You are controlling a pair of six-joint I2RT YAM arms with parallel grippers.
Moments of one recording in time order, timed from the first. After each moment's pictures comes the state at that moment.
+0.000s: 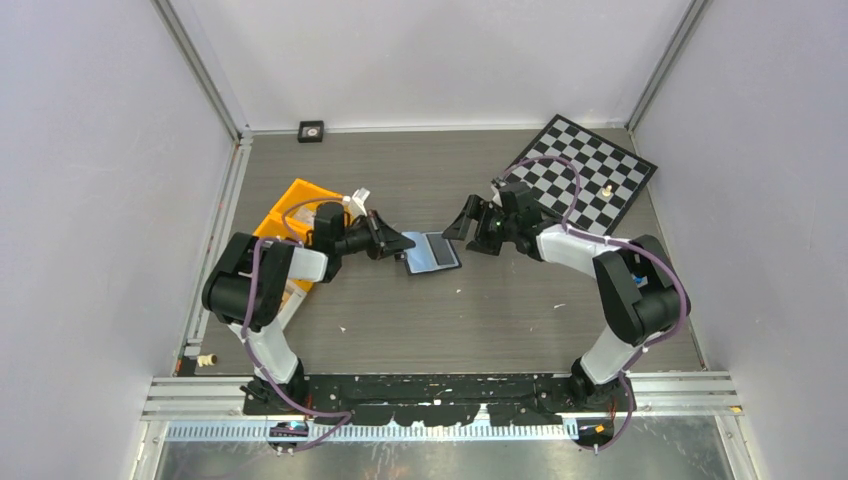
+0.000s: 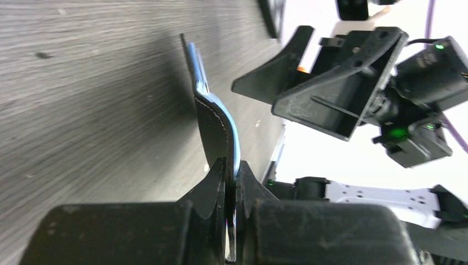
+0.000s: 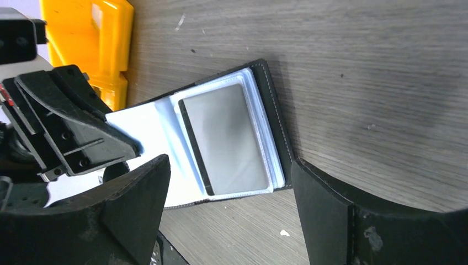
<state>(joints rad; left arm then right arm) -0.28 1.76 0.67 0.66 0.79 -0.99 0.43 1.67 0.89 0.07 -0.39 0.77</state>
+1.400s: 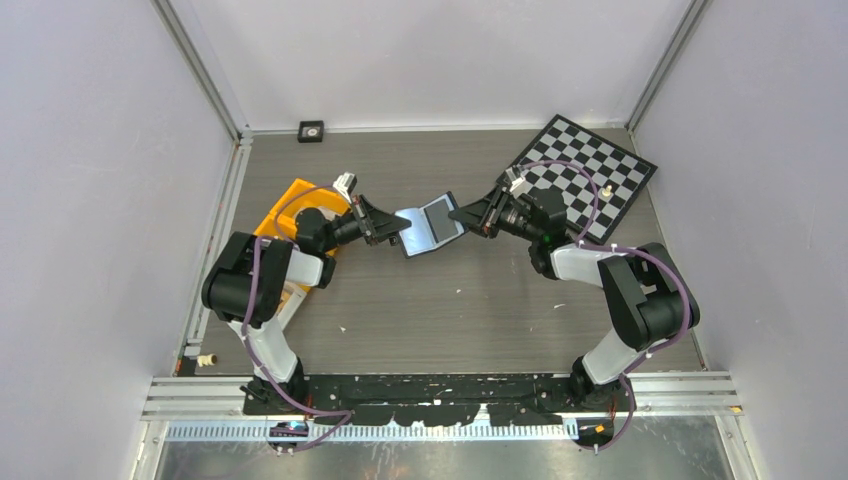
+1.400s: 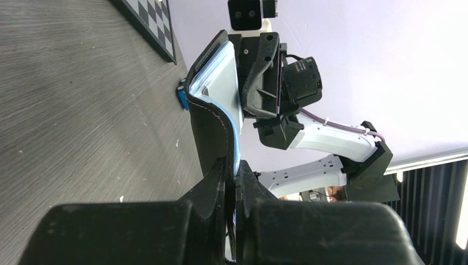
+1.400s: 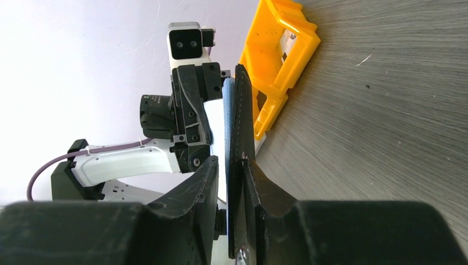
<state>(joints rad) -0.24 1.78 0.60 1.36 0.91 -1.41 0.32 1.62 0.67 0.89 -0.73 1.21</state>
